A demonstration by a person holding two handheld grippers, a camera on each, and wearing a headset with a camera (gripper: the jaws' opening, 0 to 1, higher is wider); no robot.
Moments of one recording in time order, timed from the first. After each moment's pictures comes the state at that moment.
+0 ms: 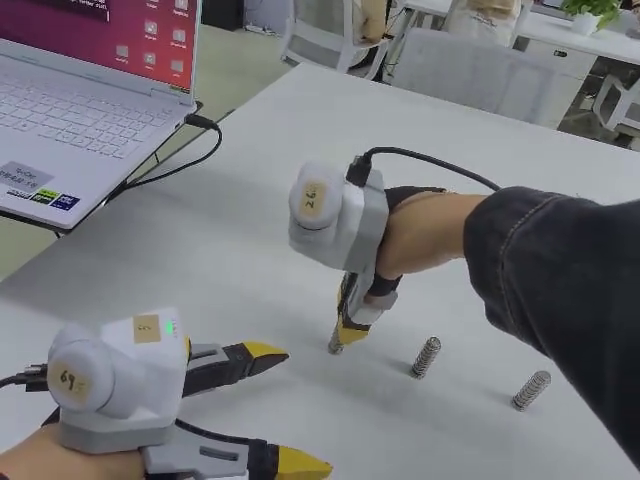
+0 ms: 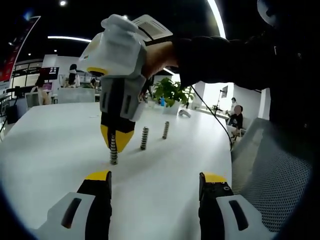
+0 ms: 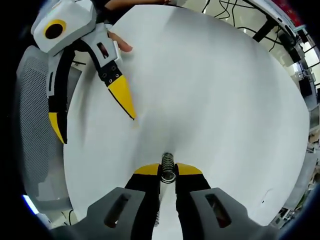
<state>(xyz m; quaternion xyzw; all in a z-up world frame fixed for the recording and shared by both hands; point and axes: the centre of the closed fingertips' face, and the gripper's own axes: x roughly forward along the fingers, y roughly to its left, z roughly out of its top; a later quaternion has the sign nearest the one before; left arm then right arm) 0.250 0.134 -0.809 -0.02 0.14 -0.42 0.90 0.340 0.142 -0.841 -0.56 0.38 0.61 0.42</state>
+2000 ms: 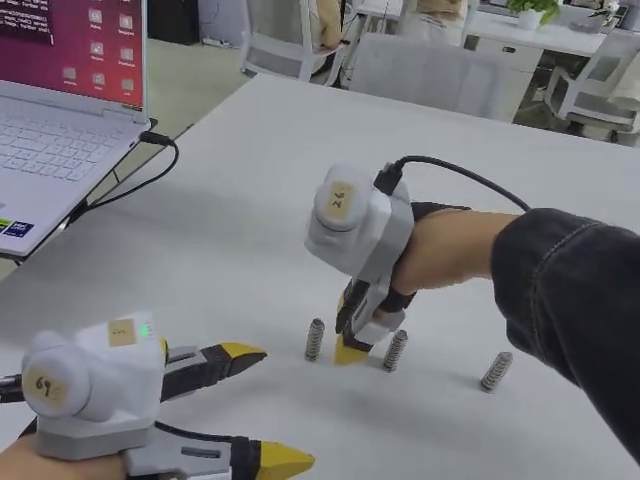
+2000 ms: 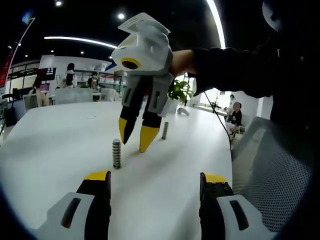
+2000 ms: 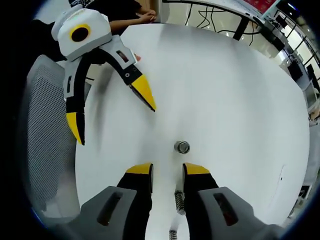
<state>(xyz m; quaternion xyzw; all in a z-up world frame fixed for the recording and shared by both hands) 0.256 0.128 -0.804 -0.01 0.15 -0.43 0.89 0.319 0.110 -0.818 -0.46 0.38 0.62 0.51</state>
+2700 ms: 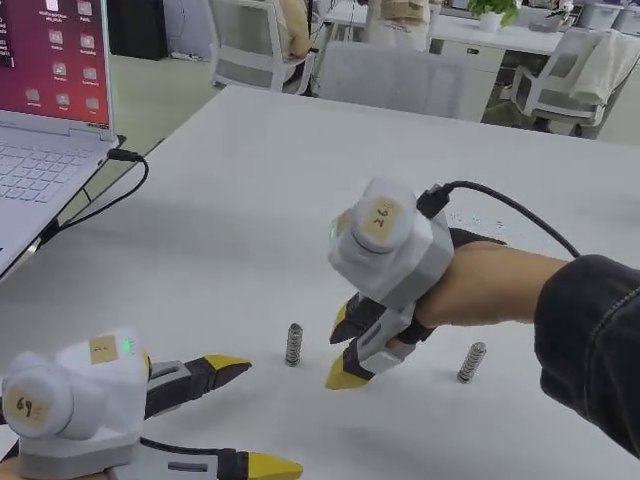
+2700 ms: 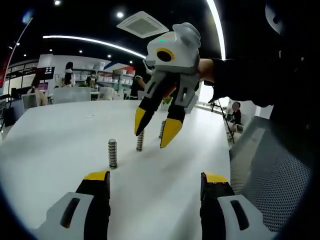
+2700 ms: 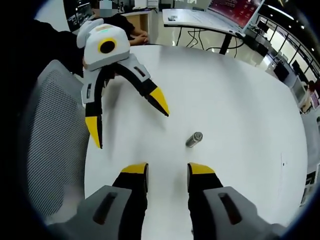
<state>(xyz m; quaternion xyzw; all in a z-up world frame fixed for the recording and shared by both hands) 0.253 0.122 -0.804 -0.01 0.15 -0.43 0.89 0.290 0.090 -0.797 -0.39 0.33 0.63 0.58</state>
